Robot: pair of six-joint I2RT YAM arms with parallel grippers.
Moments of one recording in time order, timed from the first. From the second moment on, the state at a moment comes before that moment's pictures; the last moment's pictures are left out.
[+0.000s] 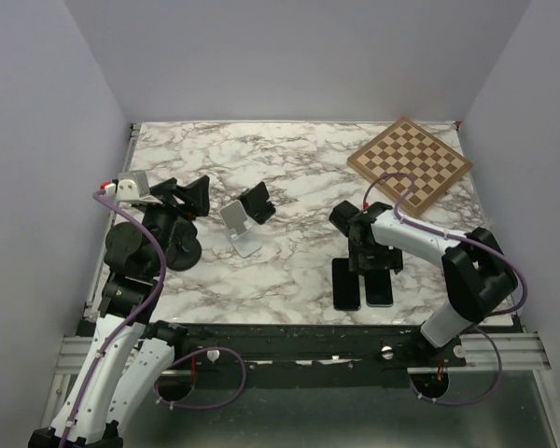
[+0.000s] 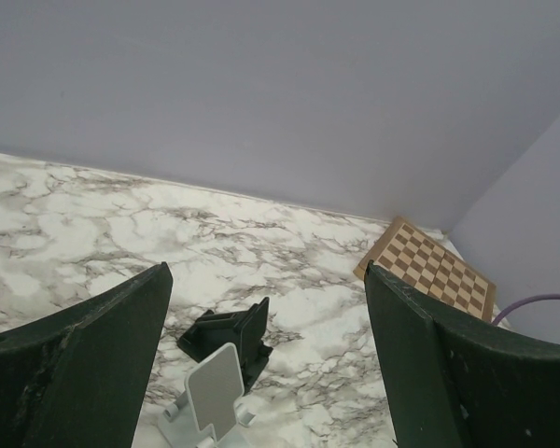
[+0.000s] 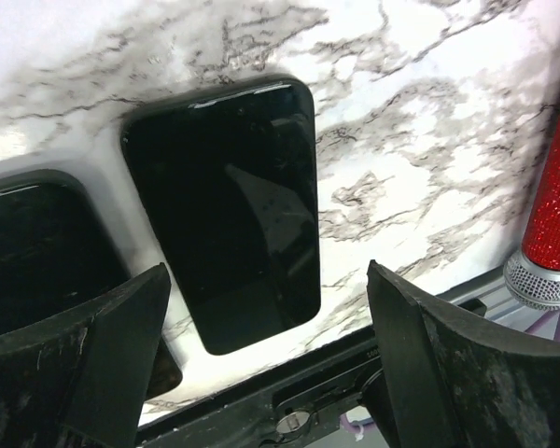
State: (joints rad) left arm -0.28 0.57 0.73 0.02 -0.09 -0.41; right arm 0.64 1.64 1.00 -1.04 0.45 0.74
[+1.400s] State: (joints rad) left arm -0.16 0.55 1.01 -0.71 -0.18 -0.33; right arm 0.76 1.17 0.90 -0.39 -0.13 0.67
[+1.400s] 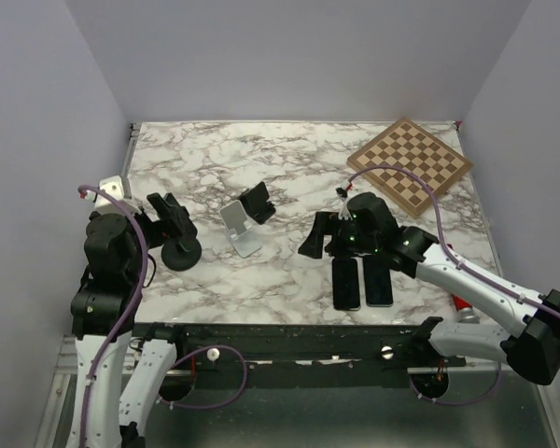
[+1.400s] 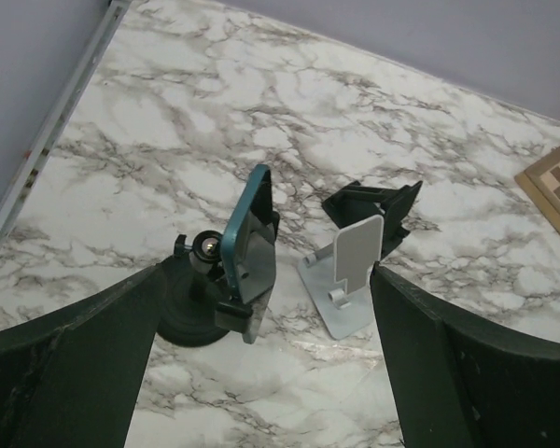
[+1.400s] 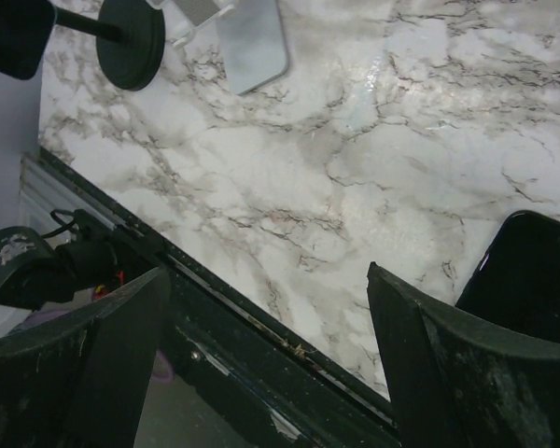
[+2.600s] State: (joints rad) left arm 0.15 0.62 0.72 -0.32 0.12 -0.42; right arm 0.81 1.08 0.88 -0.42 -0.14 0.69
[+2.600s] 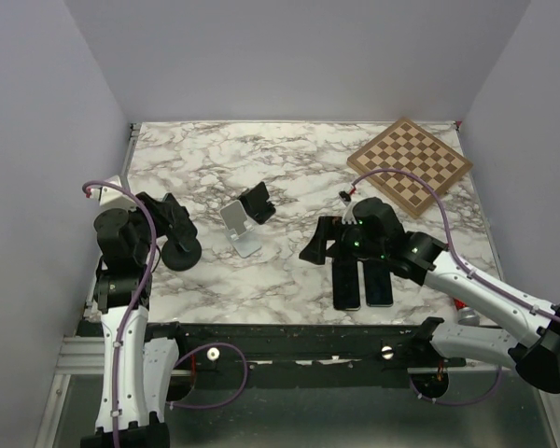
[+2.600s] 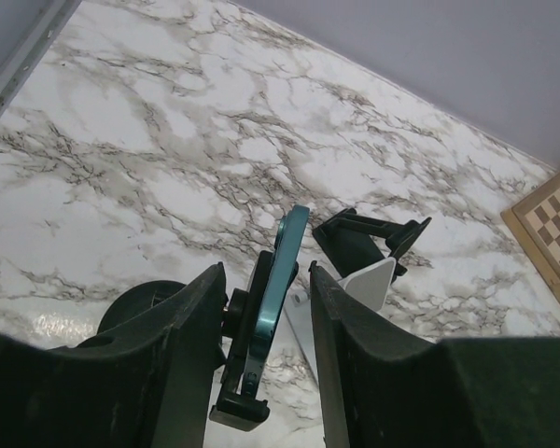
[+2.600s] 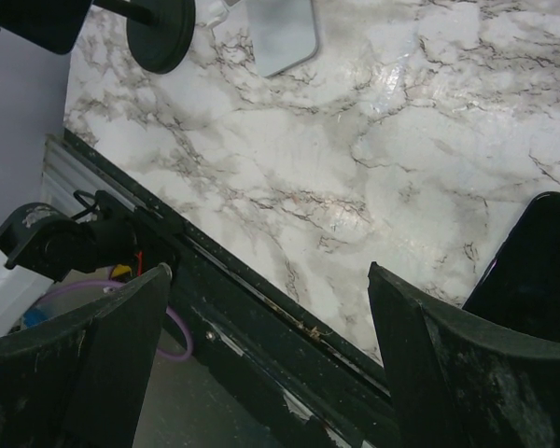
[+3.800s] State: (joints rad) left arm 0.11 0.42 0.64 -0.44 0.27 -0.41; right arm 0.85 1.12 0.86 -0.41 -0.12 0.72
